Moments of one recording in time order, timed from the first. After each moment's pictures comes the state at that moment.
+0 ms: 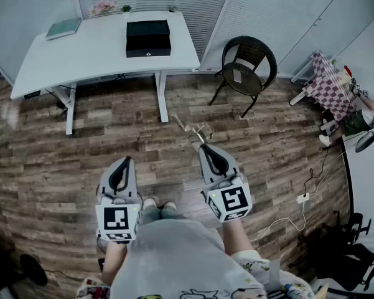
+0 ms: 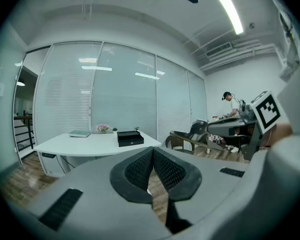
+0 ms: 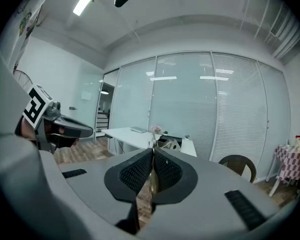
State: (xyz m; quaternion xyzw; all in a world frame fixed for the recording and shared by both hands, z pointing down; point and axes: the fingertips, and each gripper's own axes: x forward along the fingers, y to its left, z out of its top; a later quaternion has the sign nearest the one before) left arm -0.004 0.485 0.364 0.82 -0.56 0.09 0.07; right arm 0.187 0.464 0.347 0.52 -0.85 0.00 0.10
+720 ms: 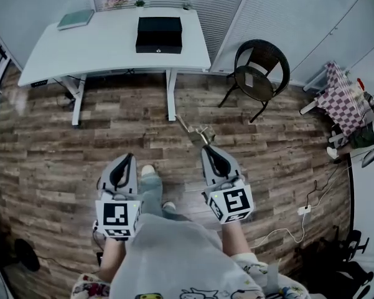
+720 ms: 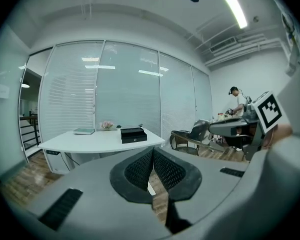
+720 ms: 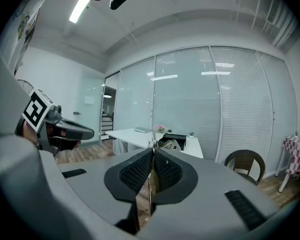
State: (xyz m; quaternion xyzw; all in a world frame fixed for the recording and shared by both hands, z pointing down) left arm 0.010 0.476 0.378 0.81 -0.58 0.11 0.08; right arm 0.203 0.449 0.366 0.50 -0.86 0.02 0.09
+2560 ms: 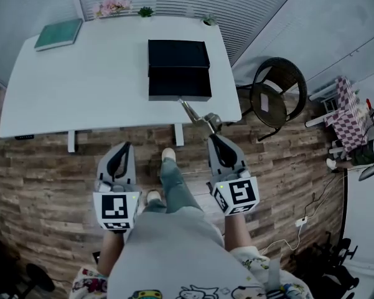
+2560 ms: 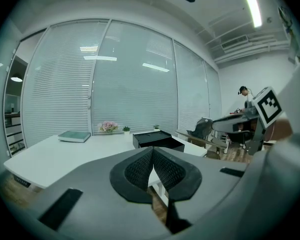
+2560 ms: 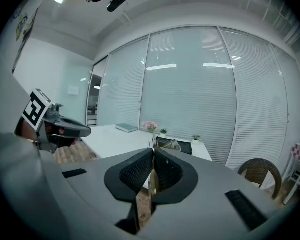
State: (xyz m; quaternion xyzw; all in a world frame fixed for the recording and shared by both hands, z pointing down) left arm -0.113 0.110 0.409 0.81 -0.57 0.11 0.09; right arm 0.093 0.088 0.390 0.52 -0.84 0.03 0.13
